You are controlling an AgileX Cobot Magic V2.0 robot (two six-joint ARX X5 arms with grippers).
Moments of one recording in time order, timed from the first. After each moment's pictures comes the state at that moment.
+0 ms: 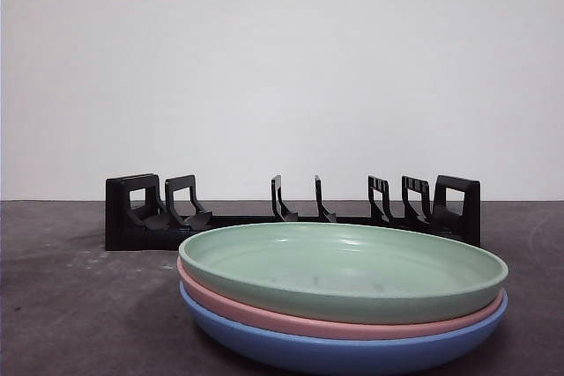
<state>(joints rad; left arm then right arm) -0.15 0.15 0.34 -0.39 0.10 -0.13 0.92 0.29 0.84 -1.00 0.19 0.37</state>
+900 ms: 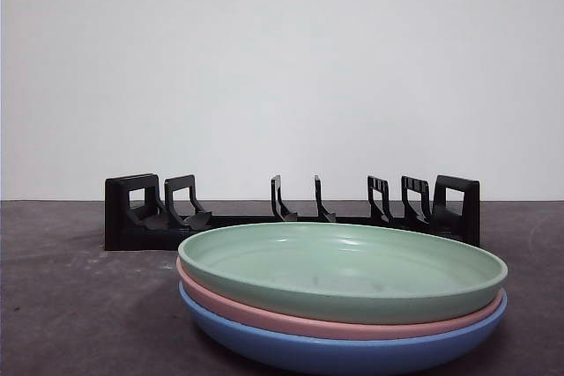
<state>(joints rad) 0.02 0.01 0.03 -0.18 0.10 -0.02 0.92 0.29 0.84 -1.00 0.19 0.37</state>
